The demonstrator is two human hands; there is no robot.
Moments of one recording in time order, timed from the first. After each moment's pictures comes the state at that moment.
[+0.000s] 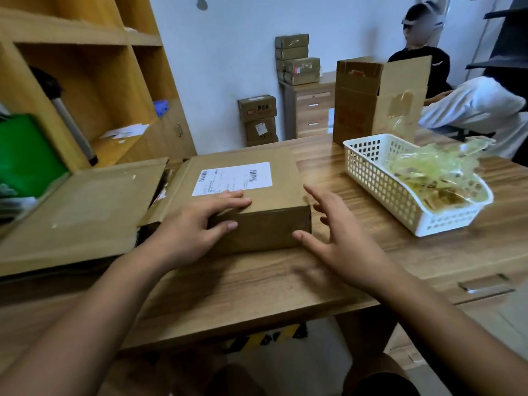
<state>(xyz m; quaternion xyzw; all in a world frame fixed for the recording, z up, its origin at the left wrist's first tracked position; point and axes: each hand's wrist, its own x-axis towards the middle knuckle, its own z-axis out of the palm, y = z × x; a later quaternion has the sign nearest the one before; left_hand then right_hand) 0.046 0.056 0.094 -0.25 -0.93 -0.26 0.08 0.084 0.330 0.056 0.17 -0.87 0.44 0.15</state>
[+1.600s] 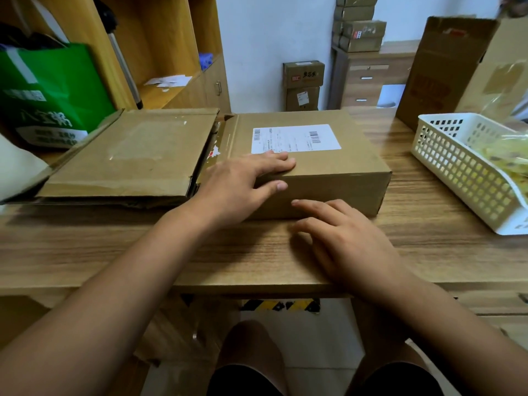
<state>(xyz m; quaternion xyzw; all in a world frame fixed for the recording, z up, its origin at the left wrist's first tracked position) 0.064 0.042 0.085 -0.18 -0.95 -0.22 0.16 0.095 0.266 0.028 0.37 -0.91 0.11 0.18</state>
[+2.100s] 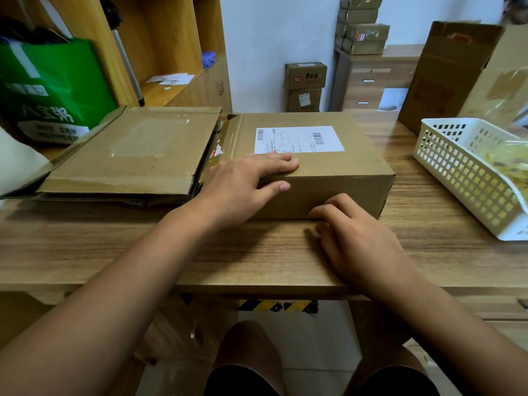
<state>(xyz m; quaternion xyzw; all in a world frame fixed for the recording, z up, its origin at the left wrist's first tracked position) 0.062 0.040 0.083 -0.18 -0.94 -0.22 0.16 0.098 0.267 0.032 0.27 -0.93 0.17 0.20</state>
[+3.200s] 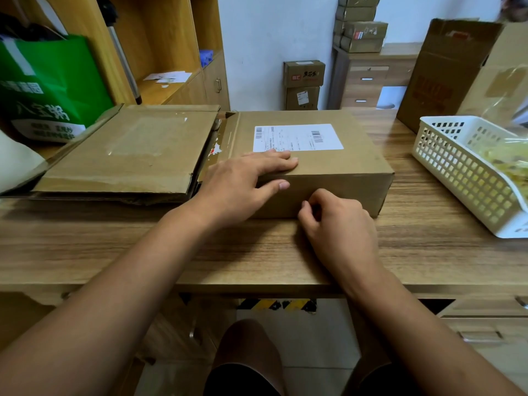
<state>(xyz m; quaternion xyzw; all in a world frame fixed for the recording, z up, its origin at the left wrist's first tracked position) 0.062 0.041 0.080 -0.17 -0.94 -0.22 0.17 0.091 0.224 0.042 0.06 -0.95 0.24 0.20</state>
